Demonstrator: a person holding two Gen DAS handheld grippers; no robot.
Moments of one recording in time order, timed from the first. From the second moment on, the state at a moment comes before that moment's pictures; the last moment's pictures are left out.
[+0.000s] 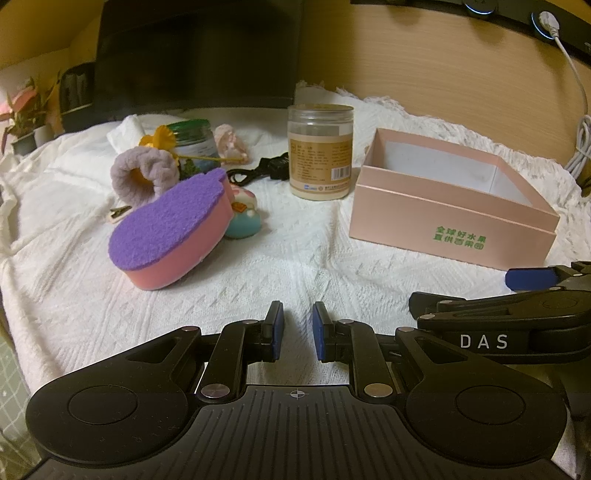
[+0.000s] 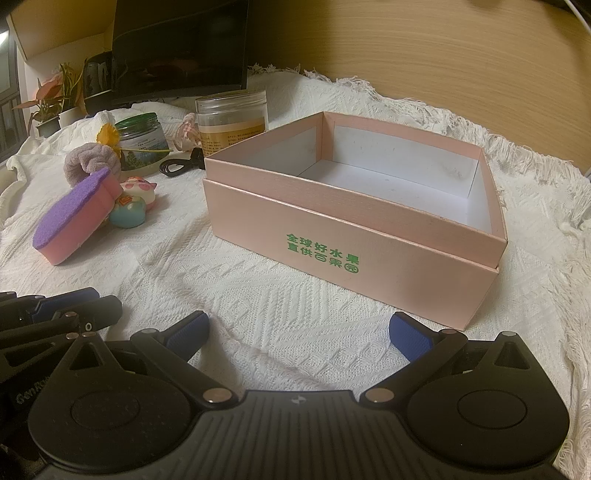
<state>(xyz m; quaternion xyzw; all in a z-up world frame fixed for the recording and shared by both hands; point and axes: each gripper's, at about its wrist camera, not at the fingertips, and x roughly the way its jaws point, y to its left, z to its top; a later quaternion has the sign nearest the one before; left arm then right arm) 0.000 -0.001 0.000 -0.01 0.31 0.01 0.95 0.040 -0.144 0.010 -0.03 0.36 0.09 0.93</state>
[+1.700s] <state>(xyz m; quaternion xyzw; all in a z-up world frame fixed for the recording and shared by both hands) 0.001 -0.001 0.001 -0.01 0.31 0.01 0.95 0.041 -0.143 0.012 -0.03 0.36 0.09 0.93</state>
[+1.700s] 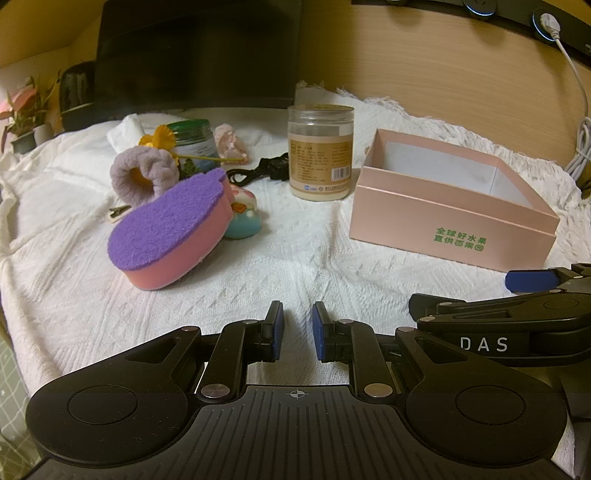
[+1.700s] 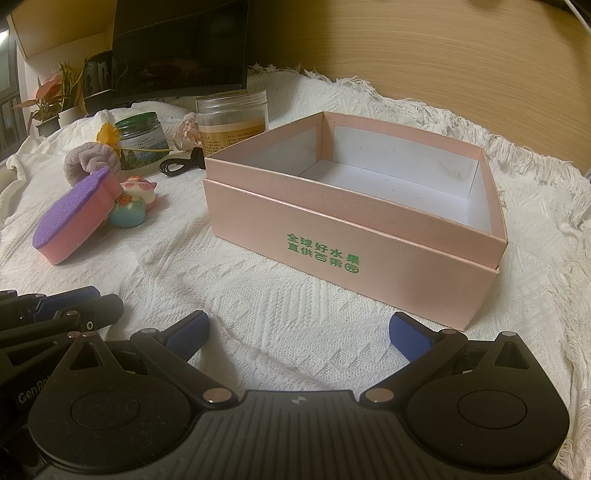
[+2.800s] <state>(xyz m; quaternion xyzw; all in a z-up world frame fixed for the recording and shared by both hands) 0.038 0.021 0.023 0.04 0.42 -0.12 0.90 0.051 -0.139 0.027 -0.07 0.49 0.12 0.86</state>
